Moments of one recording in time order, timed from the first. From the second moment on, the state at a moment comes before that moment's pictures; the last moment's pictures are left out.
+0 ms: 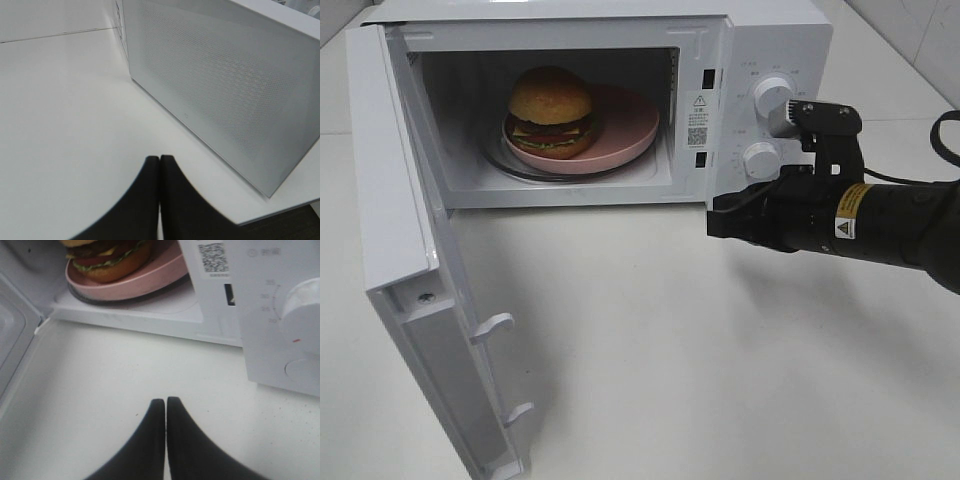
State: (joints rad) left arm -0.29 0.00 -0.51 -0.03 1.05 0.01; right arm 0.33 1.77 -0.59 -0.56 -0.71 0.56
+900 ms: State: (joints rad) left arm -0.29 0.00 -0.51 -0.03 1.05 0.01; right arm 0.38 1.59 -0.82 -0.28 0.40 0.14
